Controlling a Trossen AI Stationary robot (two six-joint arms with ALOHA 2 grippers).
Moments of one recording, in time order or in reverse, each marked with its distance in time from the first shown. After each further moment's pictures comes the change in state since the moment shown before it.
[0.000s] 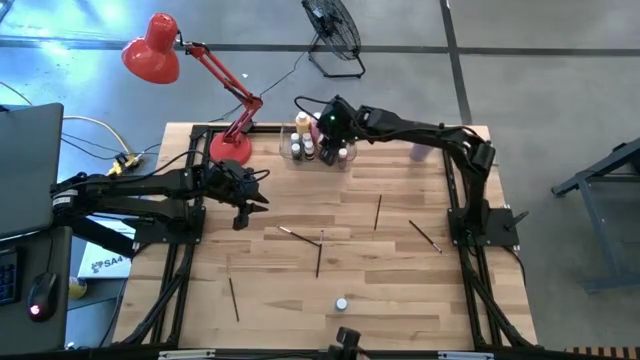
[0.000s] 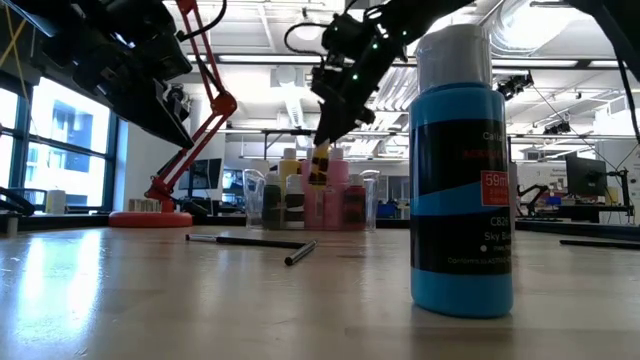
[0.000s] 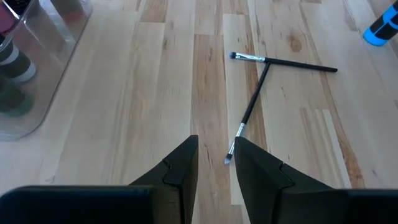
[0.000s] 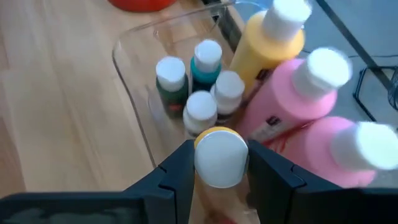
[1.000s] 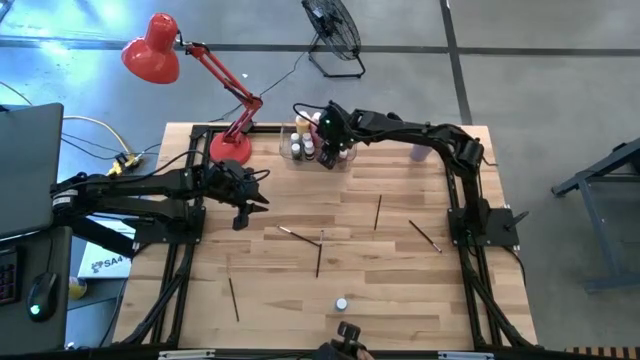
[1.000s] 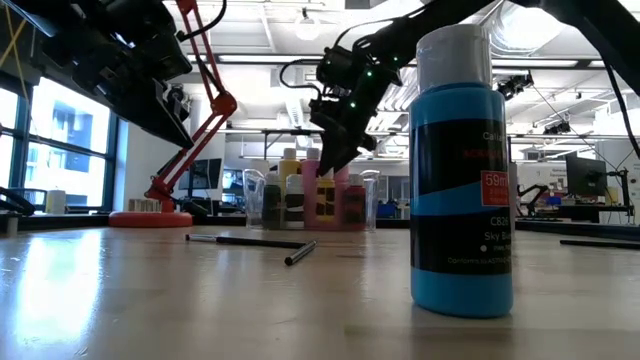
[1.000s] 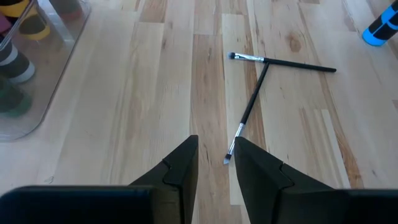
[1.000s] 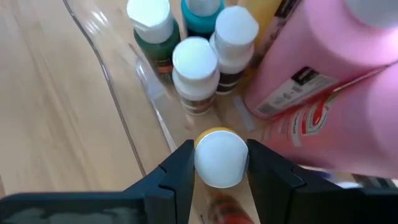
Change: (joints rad) left arm 0.000 0.000 0.000 0.000 0.003 0.000; right arm -0.034 0.103 0.000 -0.031 -0.053 0.030
